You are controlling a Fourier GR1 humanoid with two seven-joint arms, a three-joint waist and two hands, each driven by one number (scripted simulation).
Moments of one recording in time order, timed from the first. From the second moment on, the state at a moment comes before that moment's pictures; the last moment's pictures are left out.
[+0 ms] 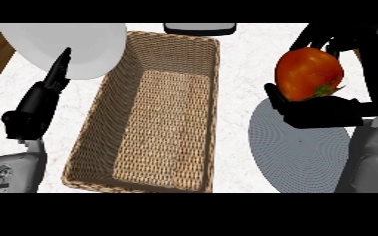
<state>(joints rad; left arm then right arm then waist) -0.21 0.26 0.13 -1.57 -0.17 -0.13 0.01 -0.61 -0.01 -0.18 -2.02 0.71 0.50 0.41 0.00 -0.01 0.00</state>
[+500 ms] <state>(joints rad) -0.24 0.25 0.12 -1.56 -0.17 -0.14 0.02 -1.04 0.00 -0.02 -1.87 0.53 0.48 0.88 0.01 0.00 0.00</state>
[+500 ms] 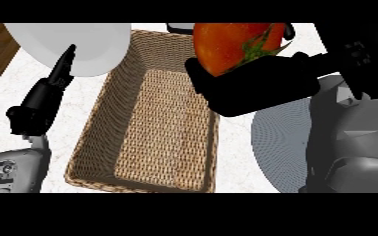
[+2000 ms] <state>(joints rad) -0.21 0.24 0.14 -1.58 -0.17 -0.15 0.01 -1.22 -0.04 0.32 -1.39 0.38 0.43 1.00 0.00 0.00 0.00</state>
